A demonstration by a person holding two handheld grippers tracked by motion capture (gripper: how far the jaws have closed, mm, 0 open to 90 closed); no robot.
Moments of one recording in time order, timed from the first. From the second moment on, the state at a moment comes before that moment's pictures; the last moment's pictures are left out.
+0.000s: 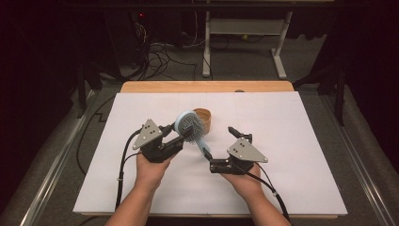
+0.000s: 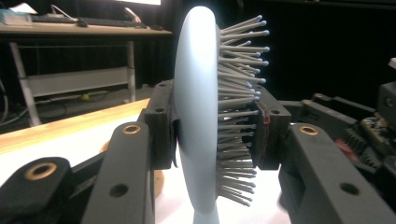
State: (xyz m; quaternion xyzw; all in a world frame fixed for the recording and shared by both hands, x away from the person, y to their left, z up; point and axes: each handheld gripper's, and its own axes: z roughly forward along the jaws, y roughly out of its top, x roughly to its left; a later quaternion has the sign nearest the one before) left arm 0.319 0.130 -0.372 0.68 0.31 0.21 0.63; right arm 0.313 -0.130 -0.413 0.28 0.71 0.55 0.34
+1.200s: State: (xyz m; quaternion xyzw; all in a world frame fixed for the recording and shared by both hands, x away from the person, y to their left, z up) left arm 0.329 0.150 -0.357 0.65 0.31 0.26 0.64; right arm 0.301 -0.250 -0.442 0.37 0.69 0.49 0.38
